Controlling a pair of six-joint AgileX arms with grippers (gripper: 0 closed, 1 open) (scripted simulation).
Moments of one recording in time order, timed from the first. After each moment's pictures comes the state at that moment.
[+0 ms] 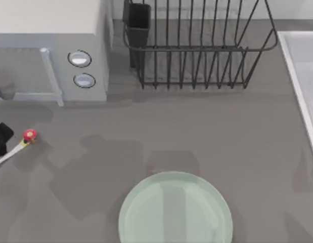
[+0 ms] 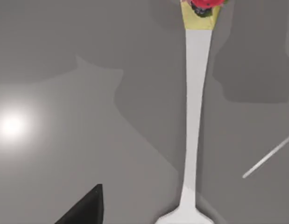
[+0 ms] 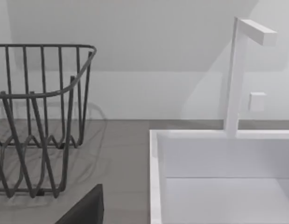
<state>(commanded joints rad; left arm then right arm) 0.11 1.67 1.15 -0.94 0.08 0.79 0.00 0.00 0.00 0.00 0.00 0.00</state>
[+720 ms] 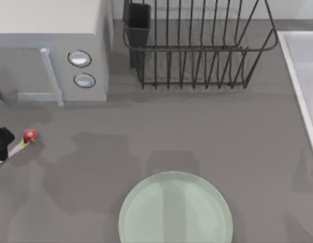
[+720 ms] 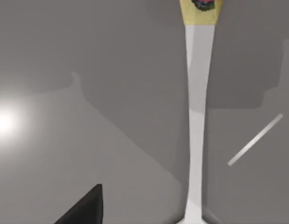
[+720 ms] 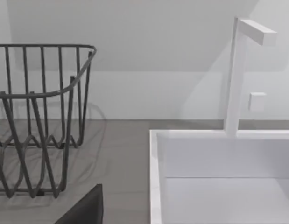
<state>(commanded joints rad) 0.11 1.73 1.17 -0.93 0.08 0.83 0.00 0.00 0.00 0.00 0.00 0.00</state>
